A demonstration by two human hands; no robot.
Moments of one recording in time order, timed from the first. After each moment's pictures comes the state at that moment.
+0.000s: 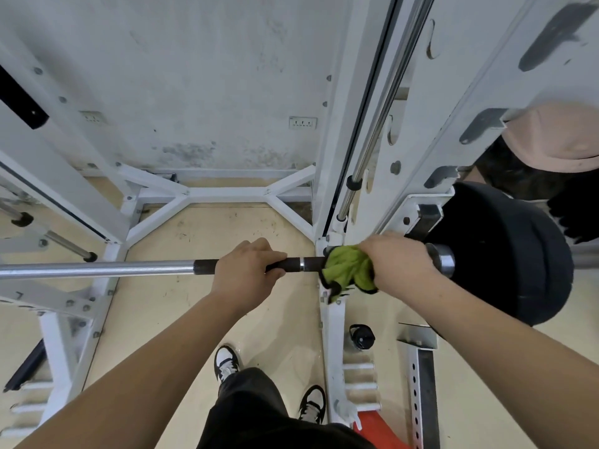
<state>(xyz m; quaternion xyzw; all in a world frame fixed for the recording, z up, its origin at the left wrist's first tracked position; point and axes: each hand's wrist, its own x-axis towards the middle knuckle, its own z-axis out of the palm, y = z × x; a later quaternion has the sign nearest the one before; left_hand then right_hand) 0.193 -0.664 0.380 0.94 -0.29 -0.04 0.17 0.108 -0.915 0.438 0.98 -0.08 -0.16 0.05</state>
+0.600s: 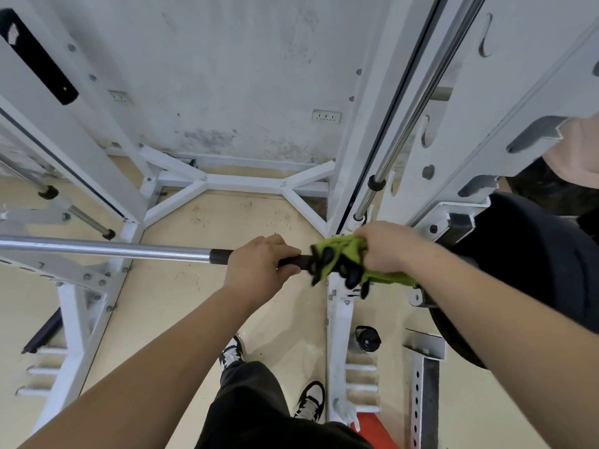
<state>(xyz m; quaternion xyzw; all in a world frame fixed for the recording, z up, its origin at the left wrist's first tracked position) 0.196 -0.661 0.371 0.94 -0.26 -0.03 0.22 0.166 -0.906 0.445 0.95 -0.08 -0.29 -0.08</state>
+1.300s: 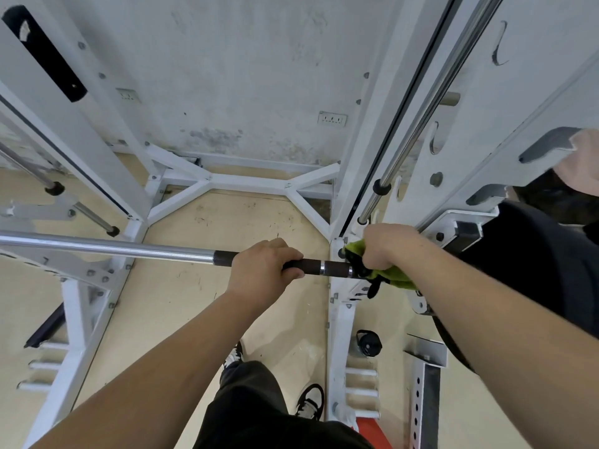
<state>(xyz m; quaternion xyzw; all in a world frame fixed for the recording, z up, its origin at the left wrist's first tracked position) 0.195 -0.662 0.369 0.94 -0.25 -0.02 0.22 0.191 -0.900 0.450 0.93 -0.11 -0.36 0.01</state>
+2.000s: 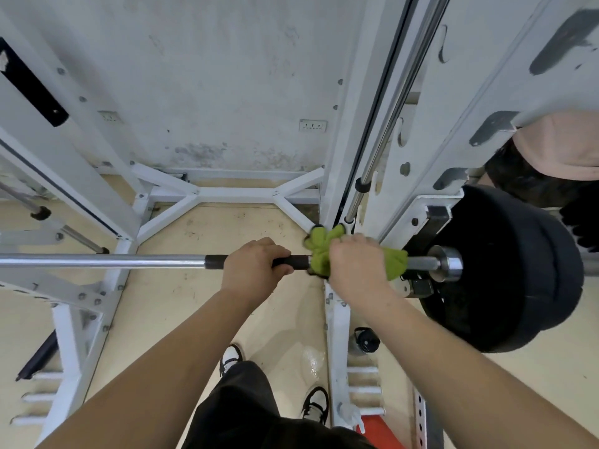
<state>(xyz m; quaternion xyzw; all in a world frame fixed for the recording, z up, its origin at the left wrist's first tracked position) 0.192 -0.665 0.380 0.95 -0.22 -0.05 0.22 0.127 -0.846 0.412 0.99 -0.09 -0.06 0.05</state>
